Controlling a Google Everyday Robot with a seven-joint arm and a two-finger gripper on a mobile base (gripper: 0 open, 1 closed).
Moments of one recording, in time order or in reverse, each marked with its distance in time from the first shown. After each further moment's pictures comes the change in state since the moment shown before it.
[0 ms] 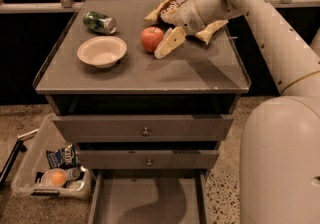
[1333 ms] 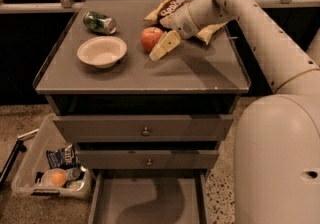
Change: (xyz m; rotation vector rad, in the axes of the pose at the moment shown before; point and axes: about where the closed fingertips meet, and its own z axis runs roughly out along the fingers) arm 0.014 -0.012 0.023 0.029 0.033 0.060
